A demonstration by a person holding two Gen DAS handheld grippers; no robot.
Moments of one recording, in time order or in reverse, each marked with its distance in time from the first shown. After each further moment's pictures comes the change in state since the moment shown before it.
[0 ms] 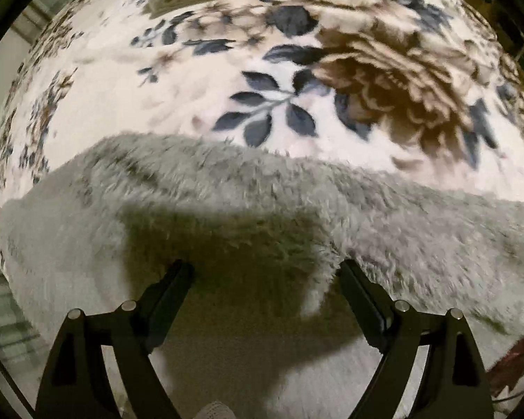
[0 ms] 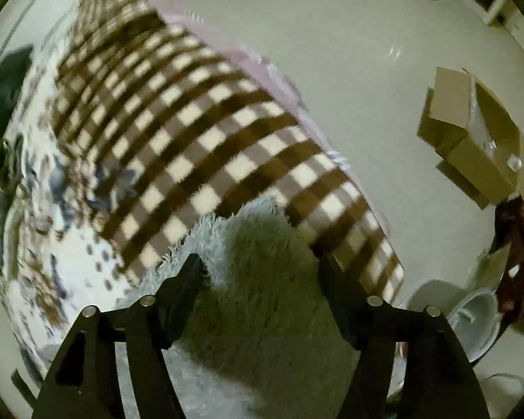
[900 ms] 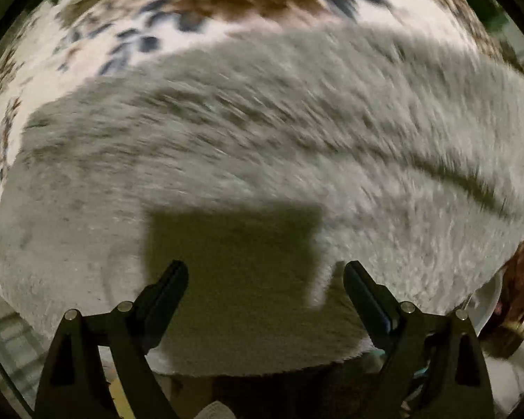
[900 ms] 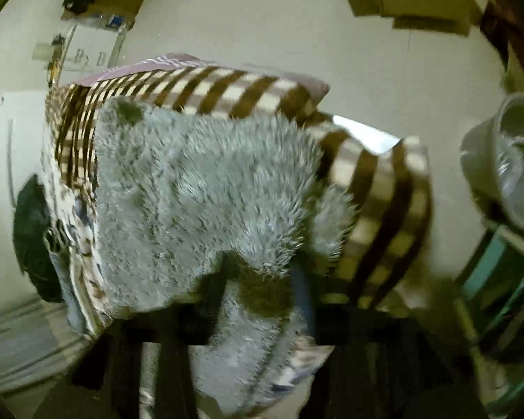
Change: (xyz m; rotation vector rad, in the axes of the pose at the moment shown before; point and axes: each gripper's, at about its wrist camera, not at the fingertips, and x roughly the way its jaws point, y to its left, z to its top) left arm -0.013 -0.096 -0.091 0.261 0.129 -0.047; right arm 0.004 -0.113 -0.172 0.569 0.001 0.327
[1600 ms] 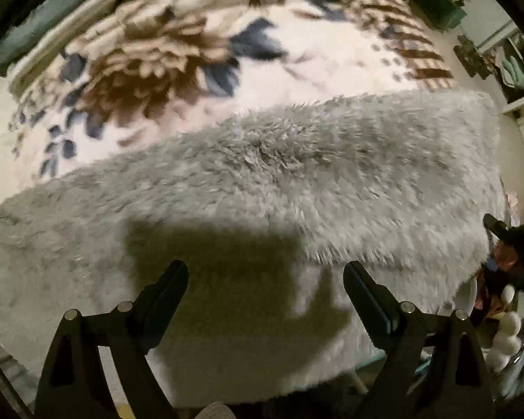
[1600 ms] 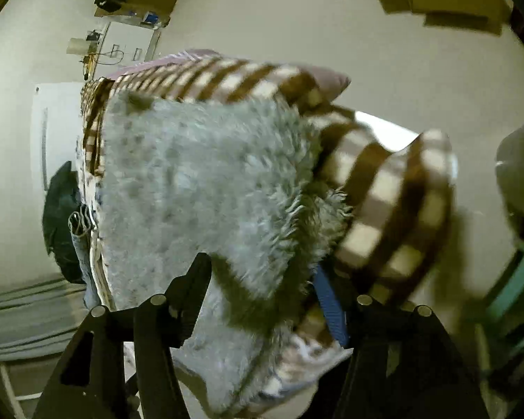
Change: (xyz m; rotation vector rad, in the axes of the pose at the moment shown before) left arm -0.033 -0.082 0.057 0.077 -0.089 -0.126; right arm 0.024 -0.043 -0.002 -0.059 -0.004 0.202
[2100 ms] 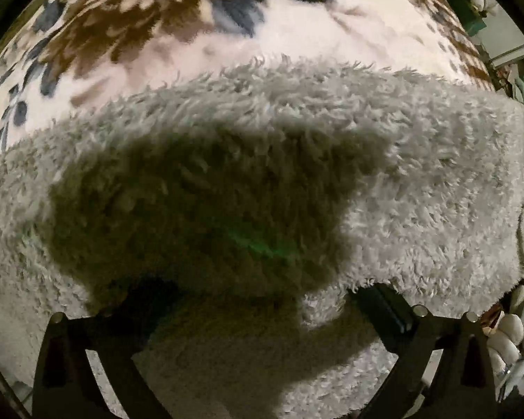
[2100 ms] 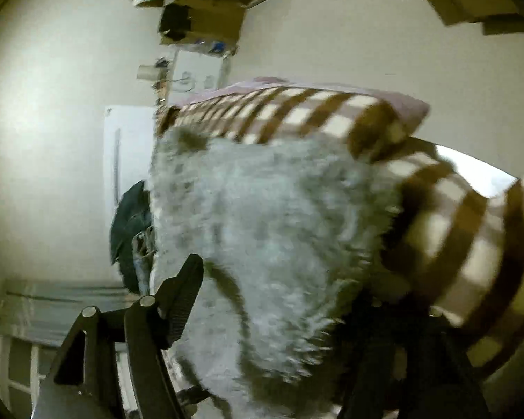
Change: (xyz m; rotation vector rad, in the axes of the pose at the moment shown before) left arm 0.069 0.015 0.022 -0.073 0.083 -0.049; right arm 0.019 -0.001 0.021 -0.078 -0.109 0.357
